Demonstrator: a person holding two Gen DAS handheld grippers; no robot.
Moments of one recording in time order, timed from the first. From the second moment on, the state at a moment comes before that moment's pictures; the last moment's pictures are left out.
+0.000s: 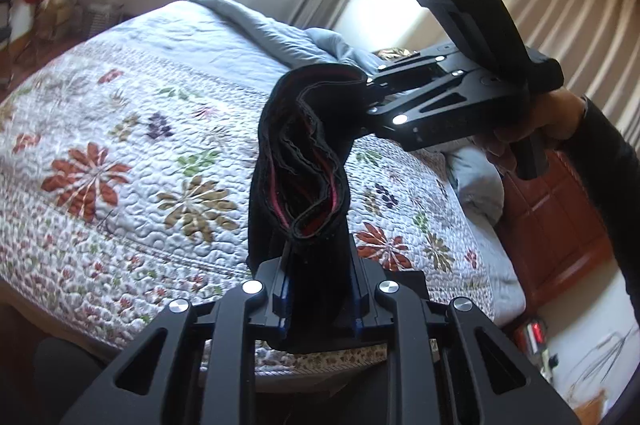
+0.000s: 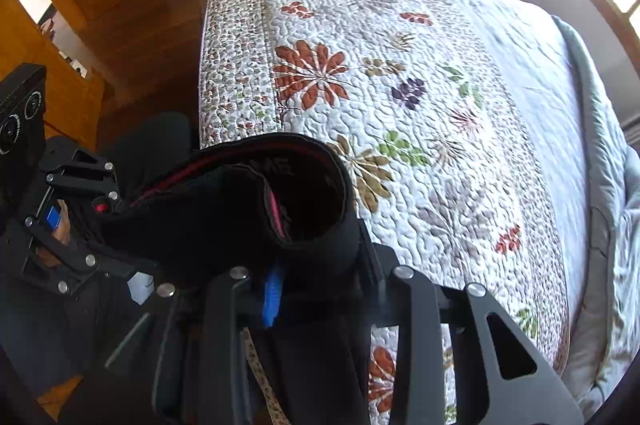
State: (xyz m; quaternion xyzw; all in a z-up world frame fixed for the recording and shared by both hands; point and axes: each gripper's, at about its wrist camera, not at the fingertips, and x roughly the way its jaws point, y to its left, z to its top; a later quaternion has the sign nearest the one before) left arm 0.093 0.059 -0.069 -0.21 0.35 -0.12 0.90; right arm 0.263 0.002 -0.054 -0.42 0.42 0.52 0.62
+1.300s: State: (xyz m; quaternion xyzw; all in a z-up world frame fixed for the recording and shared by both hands) left arm 0.103 -0.076 -0.054 -0.09 0.37 -0.21 0.90; right arm 0.267 -0.143 -0.063 -0.38 0.41 0.47 0.69
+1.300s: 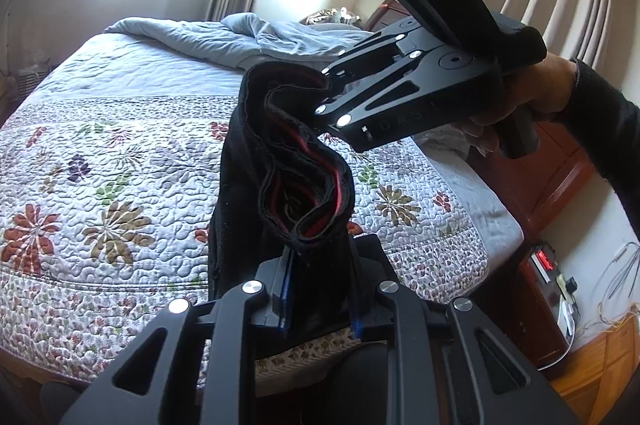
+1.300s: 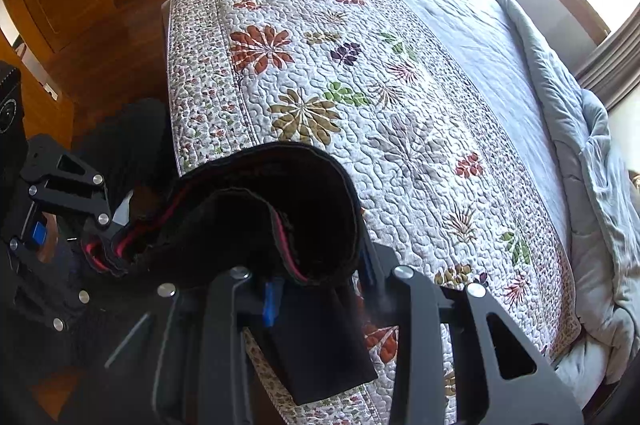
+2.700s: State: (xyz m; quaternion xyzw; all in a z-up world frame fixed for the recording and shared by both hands) left arm 0.161 -0.219 -0.152 -0.03 0.45 -0.29 0.84; right arm 0.320 -0.281 -0.180 -0.30 0.49 0.43 0.70
